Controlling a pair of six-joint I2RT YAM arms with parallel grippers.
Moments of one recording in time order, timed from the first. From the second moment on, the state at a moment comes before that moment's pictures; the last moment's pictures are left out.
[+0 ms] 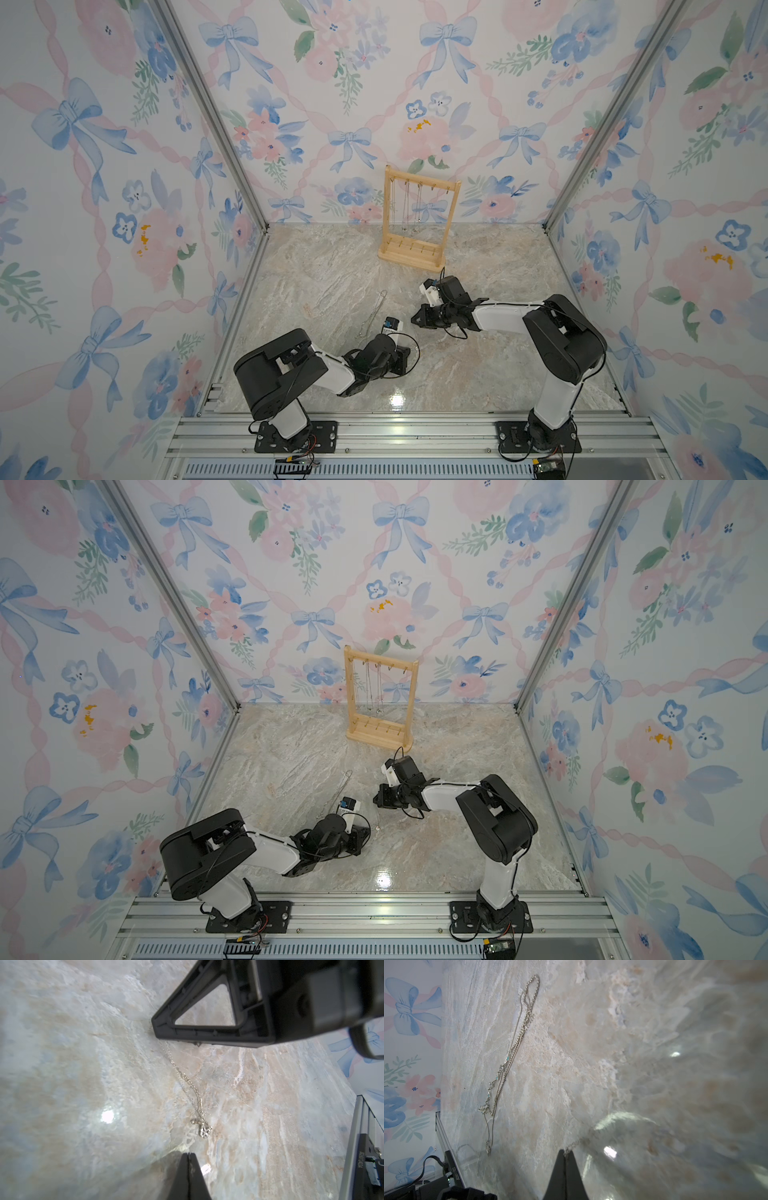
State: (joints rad) left arm -0.93 1.61 0.35 0.65 -0.04 -0.63; right arm 0.61 1.85 0.94 0.02 -0.43 0.59
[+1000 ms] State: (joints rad) left arm -0.94 1.69 0.59 0.46 -0.10 -0.48; right arm 0.55 1.85 0.84 0.16 -0.47 0.69
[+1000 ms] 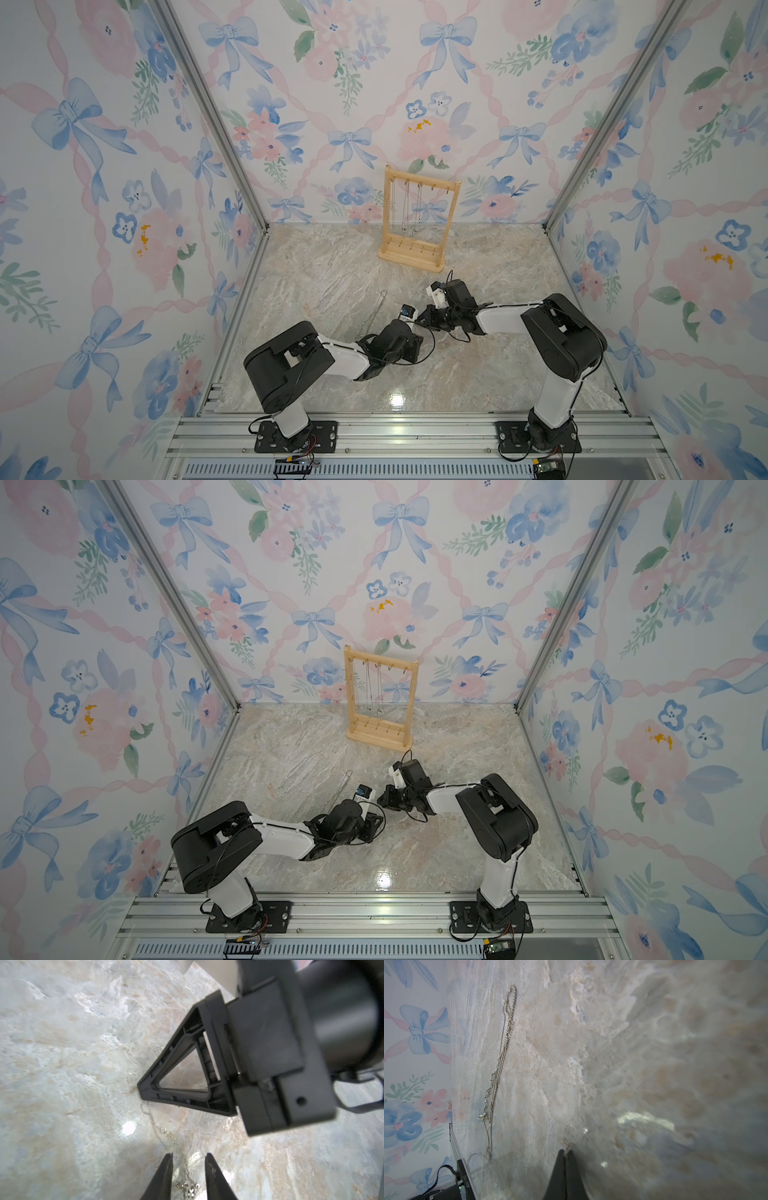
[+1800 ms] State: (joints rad) left arm -1.02 1.74 0.65 0.35 -0.27 -0.44; right arm 0.53 1.85 0.81 0.25 -0.50 0.73
